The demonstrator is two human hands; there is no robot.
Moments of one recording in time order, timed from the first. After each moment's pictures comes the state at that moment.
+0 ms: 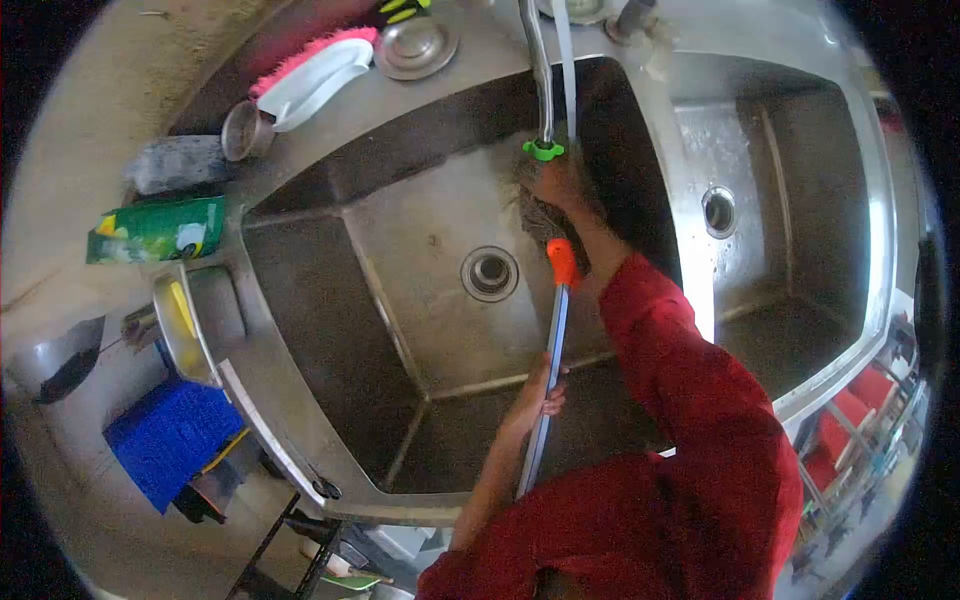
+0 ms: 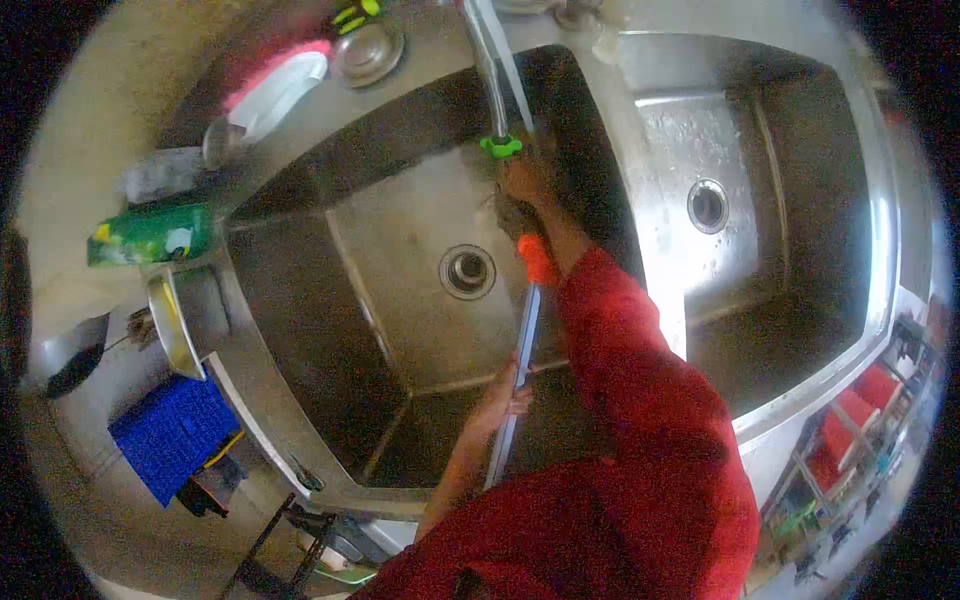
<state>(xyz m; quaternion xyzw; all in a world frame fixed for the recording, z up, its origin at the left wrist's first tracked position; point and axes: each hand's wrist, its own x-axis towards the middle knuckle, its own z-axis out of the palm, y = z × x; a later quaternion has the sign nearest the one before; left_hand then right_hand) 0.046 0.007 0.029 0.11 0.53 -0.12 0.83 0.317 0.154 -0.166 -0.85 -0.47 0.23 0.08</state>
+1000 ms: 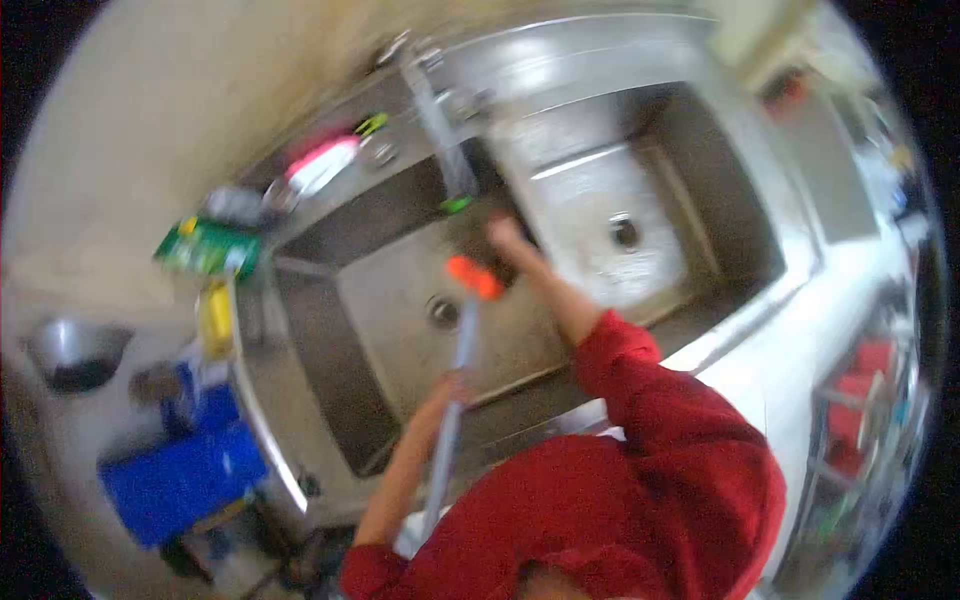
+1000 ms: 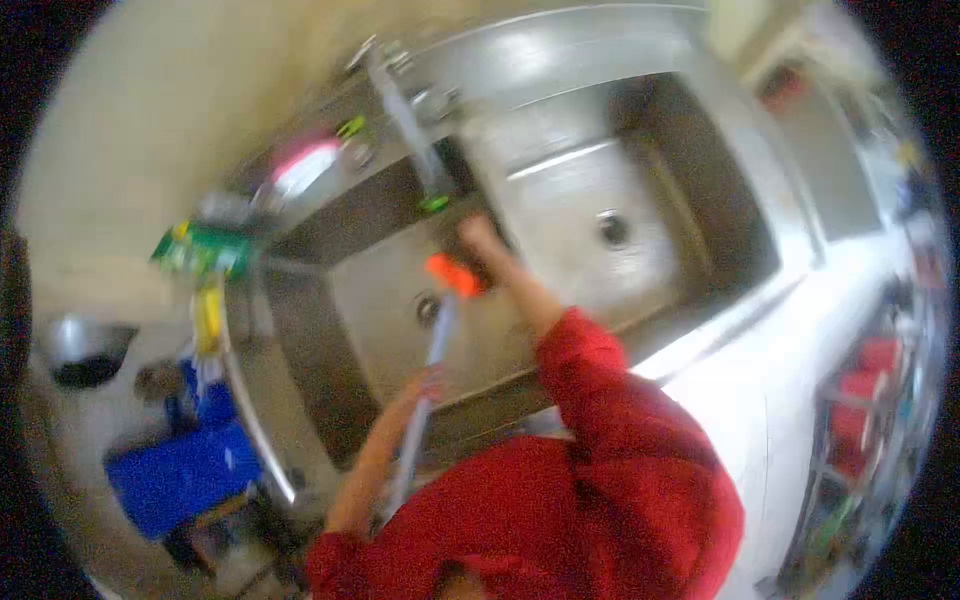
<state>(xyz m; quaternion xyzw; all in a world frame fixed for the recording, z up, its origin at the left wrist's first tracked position) -0.009 0.010 0.086 0.33 0.48 0.00 0.81 0.321 0.111 -0.136 -0.68 -0.33 0.29 0.59</state>
